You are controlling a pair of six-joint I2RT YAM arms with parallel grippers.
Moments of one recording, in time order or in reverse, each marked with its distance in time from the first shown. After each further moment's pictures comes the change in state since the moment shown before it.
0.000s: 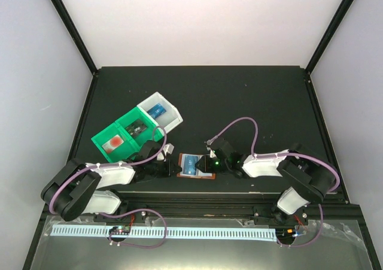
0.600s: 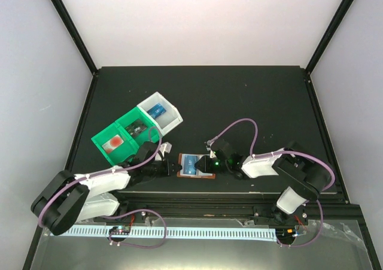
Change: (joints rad) left arm -0.026 -0.121 -0.027 -0.018 -0.046 -0.053; right arm -0.004 0.047 -0.026 0.106 -0.012 0.022
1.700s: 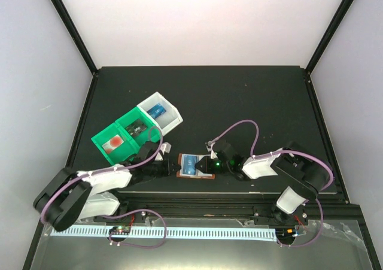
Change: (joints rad) left arm 0.000 0.060 0.014 -0.001 -0.037 -0.002; right arm -0.007 0.011 -0.031 0.074 -0.026 0.019
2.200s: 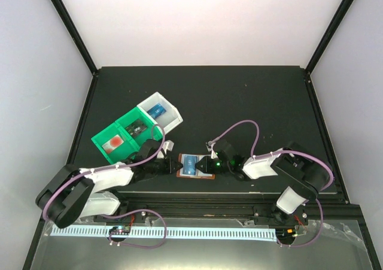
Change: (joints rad) left arm 0.000 -0.040 0.024 -0.006 0.013 0.017; right arm -0.005 -0.001 -0.006 0.009 -0.009 0.004
